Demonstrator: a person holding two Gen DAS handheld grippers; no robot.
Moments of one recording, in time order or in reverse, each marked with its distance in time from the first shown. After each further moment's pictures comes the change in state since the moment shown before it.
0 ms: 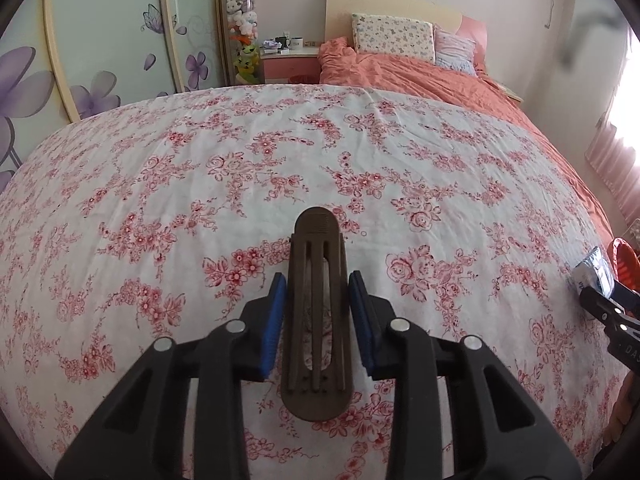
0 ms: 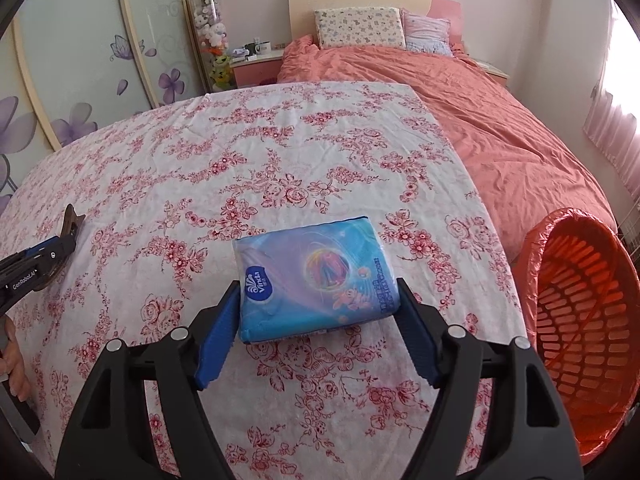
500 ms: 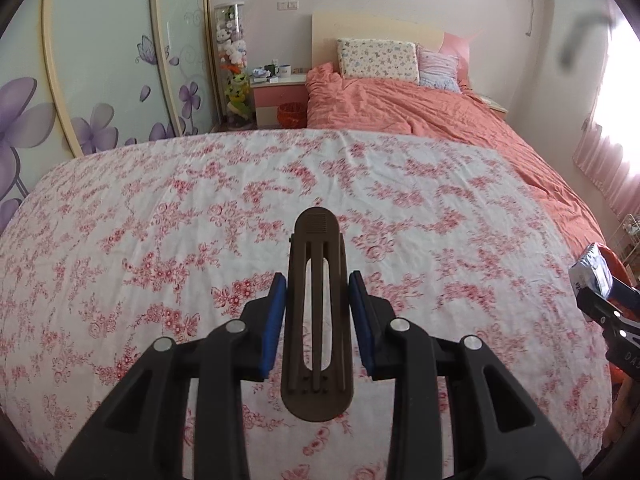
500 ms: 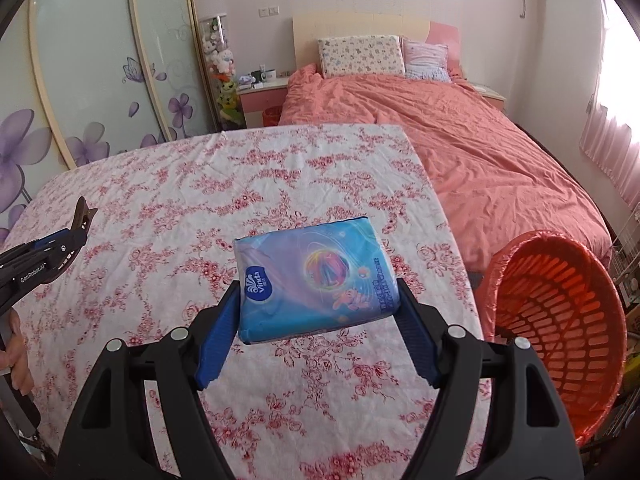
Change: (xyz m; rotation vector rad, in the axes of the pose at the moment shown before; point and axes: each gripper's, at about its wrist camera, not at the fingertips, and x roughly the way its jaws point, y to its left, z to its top) left arm -0.059 -0.021 0.013 0.050 -0.094 -0.024; right arm -0.053 -0.001 0.006 -0.009 -0.102 0.014
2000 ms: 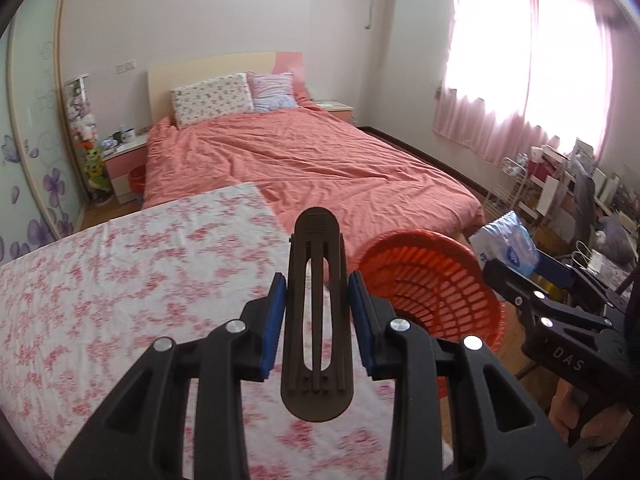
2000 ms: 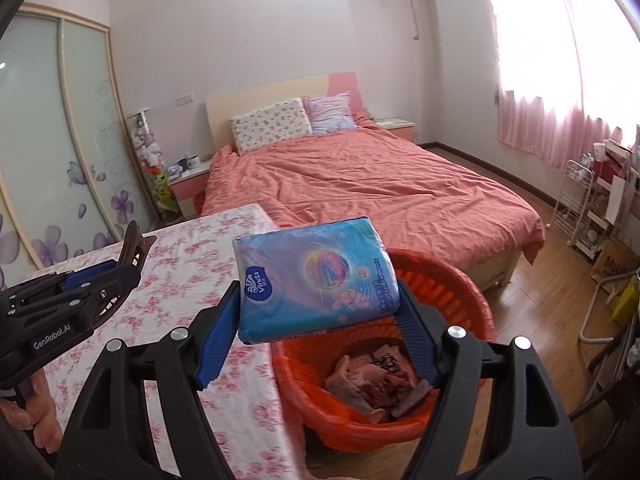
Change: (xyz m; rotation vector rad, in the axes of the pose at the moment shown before) left arm -0.099 -0.272 -0.002 0.328 -0.096 -0.434; right arm -0.119 -0.156 -0.033 0.251 -0.244 -0.182
